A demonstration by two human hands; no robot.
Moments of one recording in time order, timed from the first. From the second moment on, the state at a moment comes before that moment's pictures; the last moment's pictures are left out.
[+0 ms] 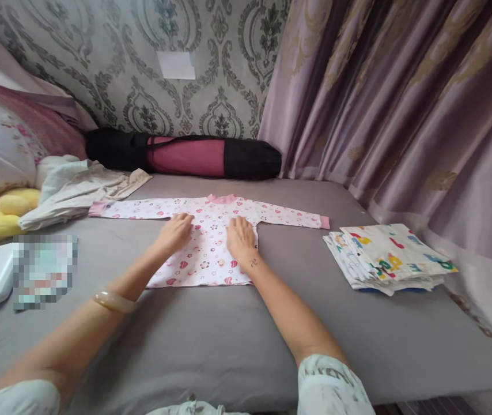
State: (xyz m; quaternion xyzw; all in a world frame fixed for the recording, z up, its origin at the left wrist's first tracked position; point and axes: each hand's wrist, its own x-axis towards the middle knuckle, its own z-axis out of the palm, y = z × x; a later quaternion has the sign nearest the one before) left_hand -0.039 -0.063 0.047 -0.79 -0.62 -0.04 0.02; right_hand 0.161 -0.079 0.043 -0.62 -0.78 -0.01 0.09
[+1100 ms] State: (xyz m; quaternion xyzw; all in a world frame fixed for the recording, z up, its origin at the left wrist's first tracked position) left_hand -0.045 -0.090 0.014 -0.86 -0.50 -0.05 -0.04; right_hand 0.204 -0.093 0.026 -0.51 -0.85 0.12 0.02
